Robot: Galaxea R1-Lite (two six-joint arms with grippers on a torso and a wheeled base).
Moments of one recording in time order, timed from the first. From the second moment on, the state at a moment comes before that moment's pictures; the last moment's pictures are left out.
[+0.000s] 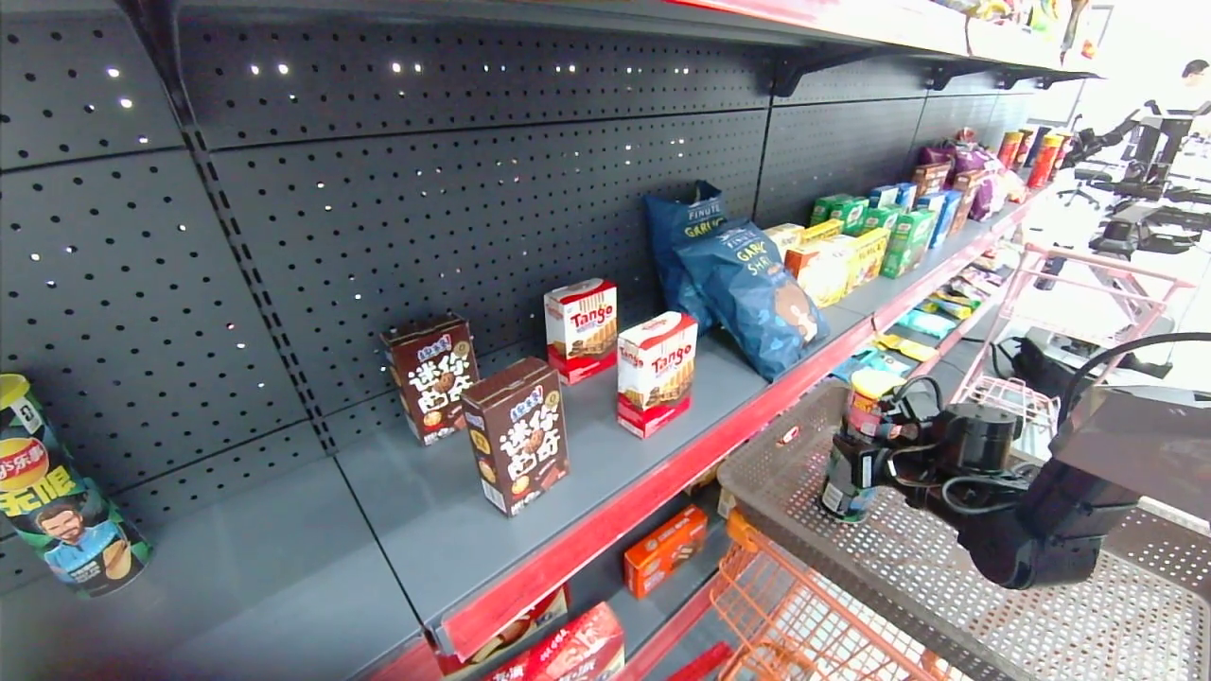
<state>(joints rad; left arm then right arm) 0.00 0.00 0.00 0.00 0.04 -0.01 0.08 2.32 -0.86 -1.24 0.10 -0.10</state>
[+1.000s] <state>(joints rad) 0.00 0.00 0.00 0.00 0.04 -0.01 0.03 1.27 -0.70 -0.25 0.07 0.07</state>
